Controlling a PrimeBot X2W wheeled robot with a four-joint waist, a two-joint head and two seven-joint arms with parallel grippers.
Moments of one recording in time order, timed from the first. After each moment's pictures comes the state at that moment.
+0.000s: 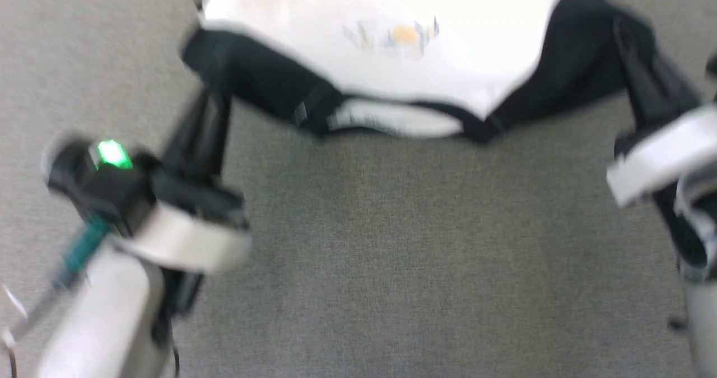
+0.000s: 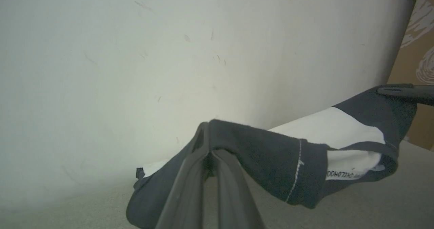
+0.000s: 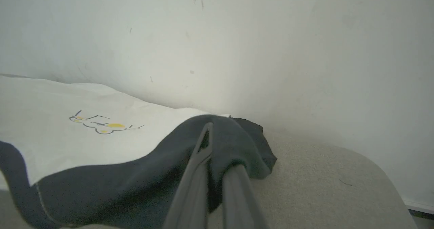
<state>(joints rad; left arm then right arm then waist) -0.41 0.45 -0.34 -0.20 -0.37 0.04 -0.17 -0.46 -0.26 0.04 -0.13 0.25 0.13 0.26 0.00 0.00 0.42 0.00</state>
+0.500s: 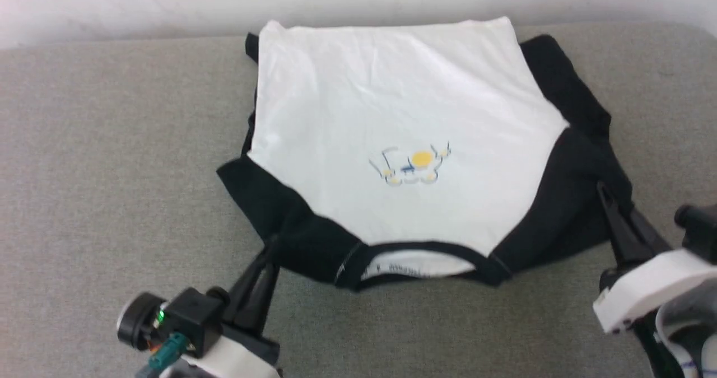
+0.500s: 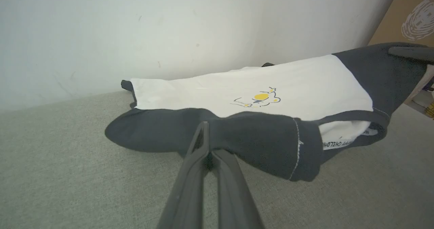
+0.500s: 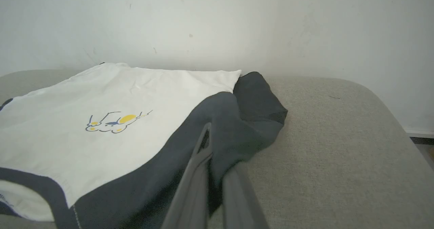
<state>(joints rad) -0.01 0.46 -0.45 -0.25 -0.36 0.12 -0.11 -0.04 -0.15 -0.05 -0.24 0.25 0.13 0.26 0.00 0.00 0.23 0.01</state>
